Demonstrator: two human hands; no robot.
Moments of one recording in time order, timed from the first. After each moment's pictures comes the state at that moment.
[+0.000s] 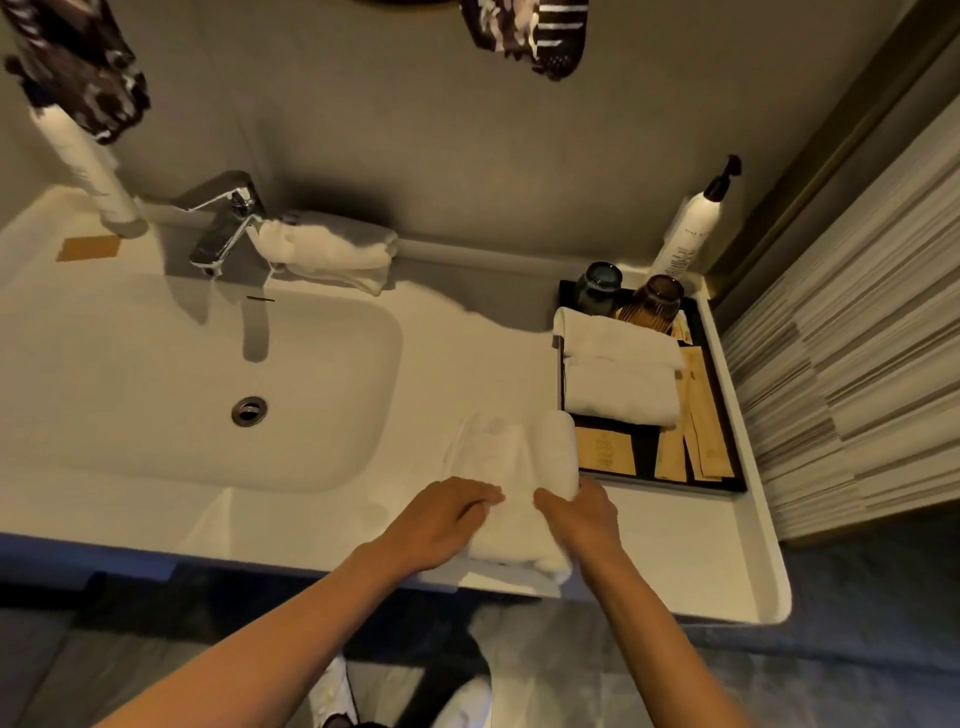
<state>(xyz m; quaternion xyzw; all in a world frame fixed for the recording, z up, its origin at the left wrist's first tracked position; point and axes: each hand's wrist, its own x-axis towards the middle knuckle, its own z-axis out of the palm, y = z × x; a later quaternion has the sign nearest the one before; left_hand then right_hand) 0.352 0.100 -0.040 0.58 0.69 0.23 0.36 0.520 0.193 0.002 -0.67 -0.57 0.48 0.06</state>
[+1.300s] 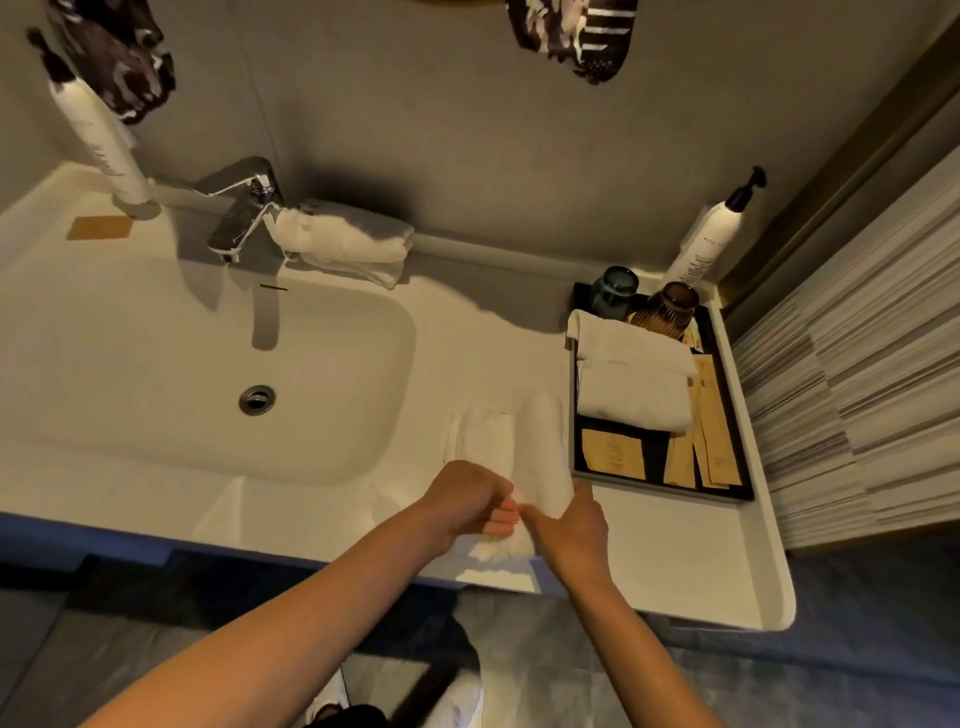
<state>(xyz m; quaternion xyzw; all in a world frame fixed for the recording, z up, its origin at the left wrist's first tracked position) 0.363 0.125 0.004 0.09 0.66 0.39 0.63 0.505 0.169 -0.008 -0.64 -0.63 0.42 0.10</state>
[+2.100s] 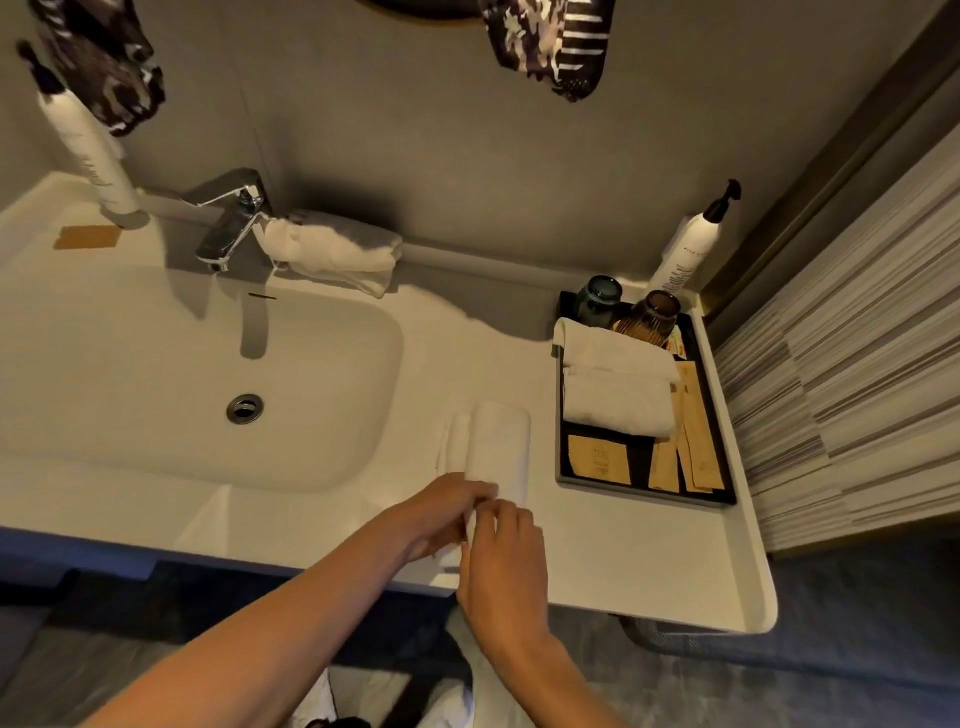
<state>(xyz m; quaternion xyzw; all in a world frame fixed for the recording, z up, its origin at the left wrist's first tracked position) 0.352 0.123 -0.009 0.09 0.57 0.40 0.71 0.484 0.106 -0.016 -0.45 -0.89 0.10 0.07</state>
